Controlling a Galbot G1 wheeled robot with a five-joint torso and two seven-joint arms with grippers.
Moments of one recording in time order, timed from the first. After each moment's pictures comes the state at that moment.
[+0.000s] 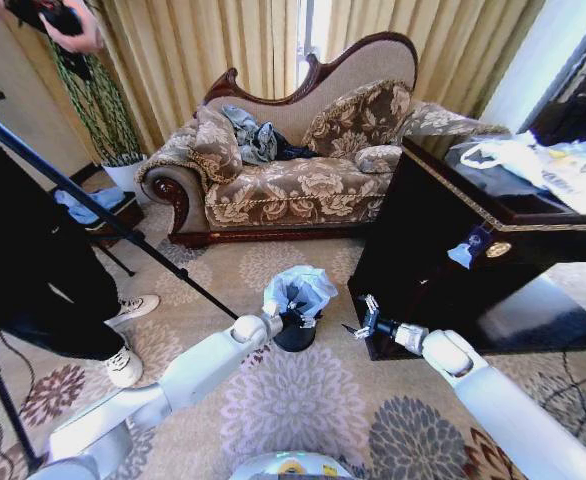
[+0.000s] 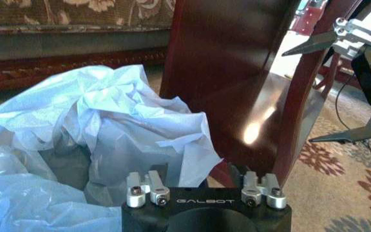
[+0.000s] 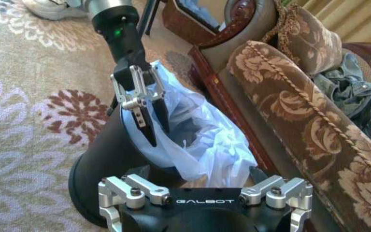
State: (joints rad) left arm 0.53 -1.11 0.45 -1.31 -0.75 0.18 0.22; right arm -0.98 0.78 0.17 1.64 -0.13 0.18 -0.48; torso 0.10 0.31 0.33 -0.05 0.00
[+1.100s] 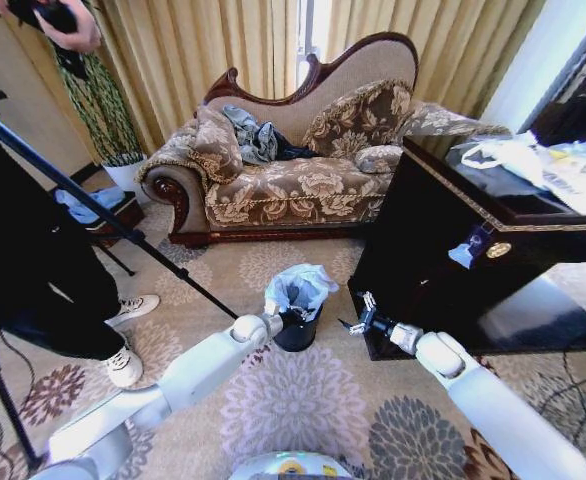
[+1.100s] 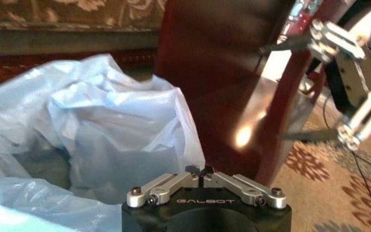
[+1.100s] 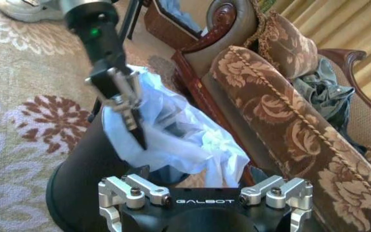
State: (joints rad) left arm 0.55 -1.11 0.46 -1.36 -0.77 0.21 0.19; right arm -0.98 0.80 0.16 1.64 -0.13 0.19 -0.40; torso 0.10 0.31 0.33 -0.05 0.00
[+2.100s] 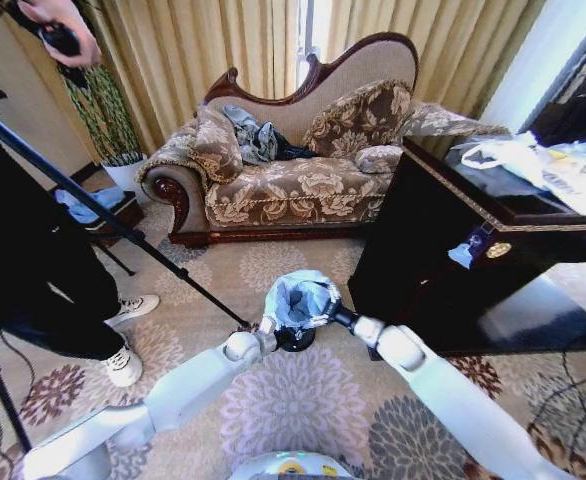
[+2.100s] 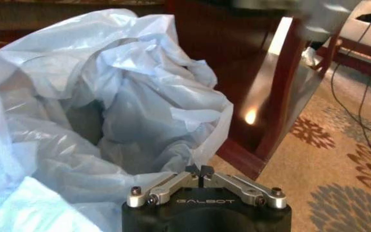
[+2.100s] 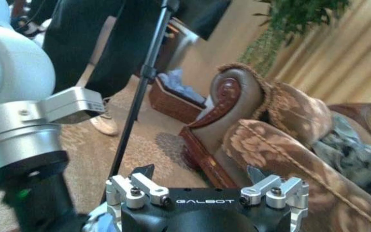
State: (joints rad) left arm 0.63 -1.03 0.46 -1.39 -0.73 0.19 0.18; right arm -0.71 0.98 -0.15 1.61 -0.01 0.16 -0.35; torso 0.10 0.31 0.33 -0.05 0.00
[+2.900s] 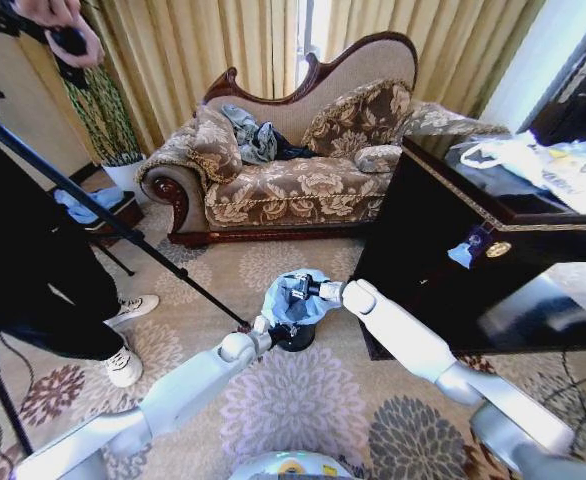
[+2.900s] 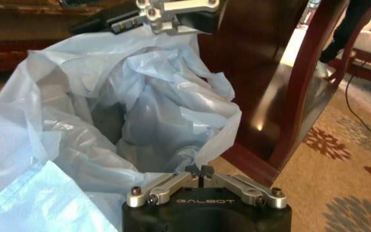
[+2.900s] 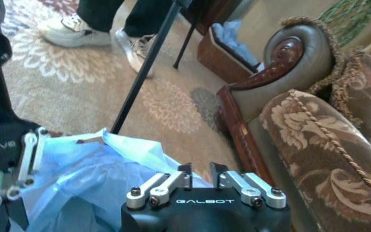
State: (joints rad) left arm 0.67 -1.03 0.40 -1.38 -0.71 0.14 0.18; right arm -0.34 1.13 -0.34 1.23 -0.16 0.13 -0.55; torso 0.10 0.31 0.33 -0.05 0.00
